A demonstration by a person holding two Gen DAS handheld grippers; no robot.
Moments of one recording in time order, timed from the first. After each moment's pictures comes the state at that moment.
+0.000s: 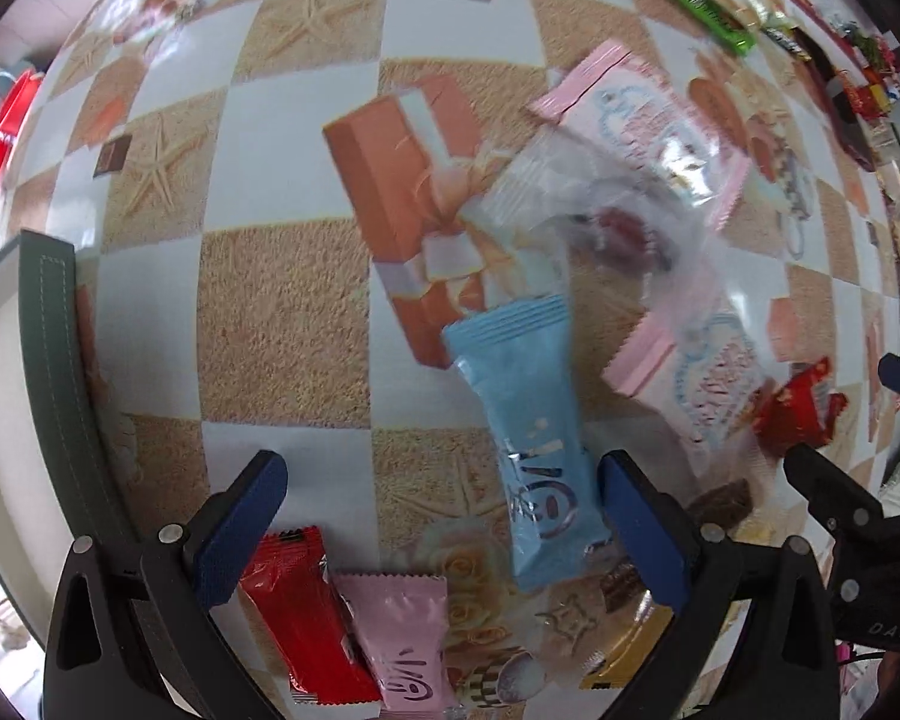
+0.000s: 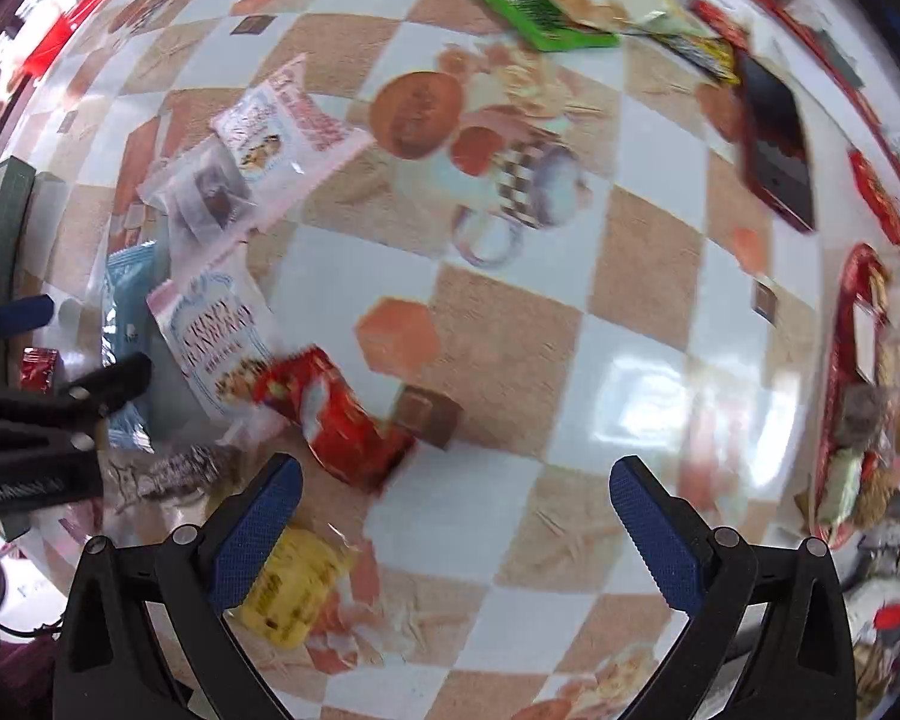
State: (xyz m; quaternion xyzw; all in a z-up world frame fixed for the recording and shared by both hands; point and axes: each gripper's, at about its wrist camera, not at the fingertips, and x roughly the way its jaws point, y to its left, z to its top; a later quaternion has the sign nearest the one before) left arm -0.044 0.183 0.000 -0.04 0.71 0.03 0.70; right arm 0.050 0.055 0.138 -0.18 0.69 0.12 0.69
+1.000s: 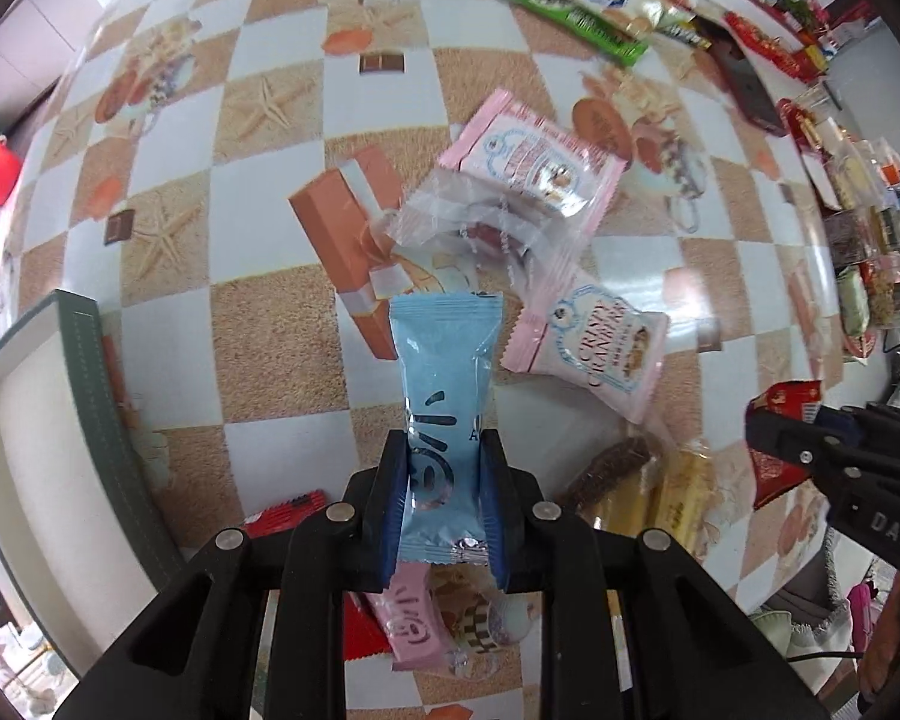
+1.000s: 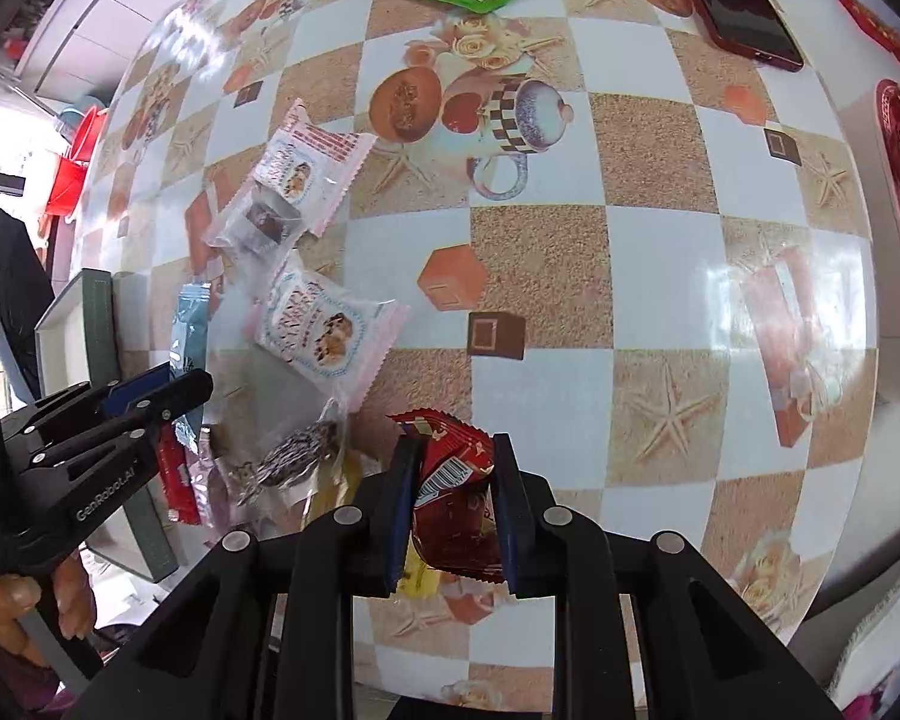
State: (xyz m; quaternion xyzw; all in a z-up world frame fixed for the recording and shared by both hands) left arm -0.033 0.187 0.063 -0.03 0.69 -0.05 0.72; right arm 0.031 0.003 0.143 0.04 0.72 0.11 0.68
